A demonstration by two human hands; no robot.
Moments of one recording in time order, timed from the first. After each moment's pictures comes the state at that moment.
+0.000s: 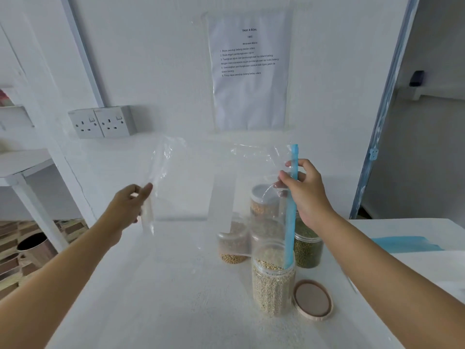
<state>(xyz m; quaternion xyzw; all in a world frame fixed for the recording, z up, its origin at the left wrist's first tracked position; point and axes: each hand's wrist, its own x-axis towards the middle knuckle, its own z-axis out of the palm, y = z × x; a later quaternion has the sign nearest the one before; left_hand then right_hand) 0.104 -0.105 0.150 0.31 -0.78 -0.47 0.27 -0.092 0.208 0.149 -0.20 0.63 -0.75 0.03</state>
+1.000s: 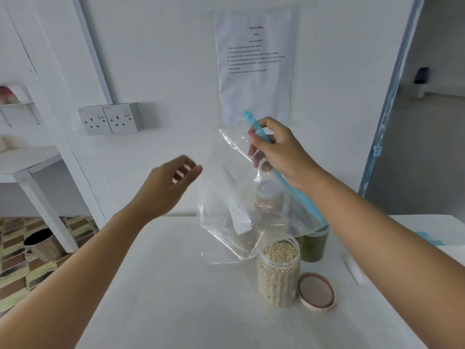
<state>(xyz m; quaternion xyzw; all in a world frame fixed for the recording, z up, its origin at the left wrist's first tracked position) 0.097 -0.035 0.195 0.09 -0.91 -0.27 0.30 -0.057 0.176 0.232 -0.39 0.66 -0.63 0.06</state>
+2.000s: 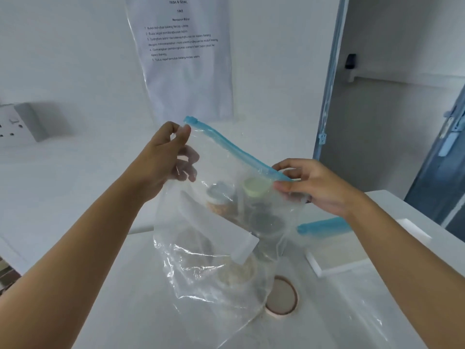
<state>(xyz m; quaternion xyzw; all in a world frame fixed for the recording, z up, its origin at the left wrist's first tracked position) -0.028 0.035 0.237 0.05 -0.78 -0.60 0.17 -0.131 0.316 0.169 -0.29 0.69 -0.64 0.18</state>
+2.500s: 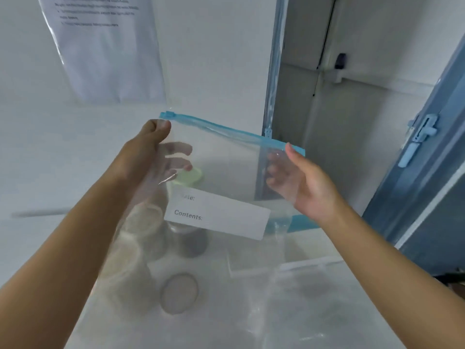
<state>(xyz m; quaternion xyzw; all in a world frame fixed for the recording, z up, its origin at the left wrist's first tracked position) -0.088 0.205 0.192 0.11 -0.65 -0.73 0.17 -0.217 0.463 0.139 -0.16 0.42 -0.85 0.27</state>
